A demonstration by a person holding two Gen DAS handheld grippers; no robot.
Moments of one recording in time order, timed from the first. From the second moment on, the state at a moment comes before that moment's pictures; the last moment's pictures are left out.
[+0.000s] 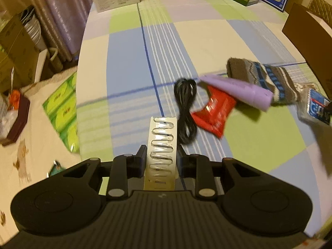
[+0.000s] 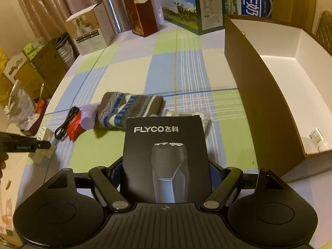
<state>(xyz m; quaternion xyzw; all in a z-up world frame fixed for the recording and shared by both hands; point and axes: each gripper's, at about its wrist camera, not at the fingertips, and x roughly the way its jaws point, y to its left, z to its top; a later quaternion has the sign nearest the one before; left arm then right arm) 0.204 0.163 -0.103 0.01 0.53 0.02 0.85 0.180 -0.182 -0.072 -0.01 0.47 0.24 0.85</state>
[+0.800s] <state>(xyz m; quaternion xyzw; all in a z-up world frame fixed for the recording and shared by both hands) 0.119 0.039 -0.097 -0.05 0.54 -0.02 0.84 0.161 -0.246 -0.059 0.00 0.47 0.30 0.83</state>
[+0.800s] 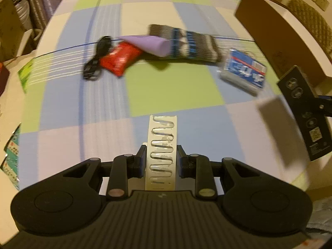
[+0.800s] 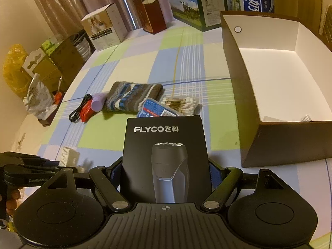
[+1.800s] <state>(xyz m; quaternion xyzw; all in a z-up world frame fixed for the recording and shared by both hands) 0.173 -0.110 0.019 -0.01 0.41 -0.16 0.90 0.203 -0.357 0.033 0.04 0.36 0.27 0.89</state>
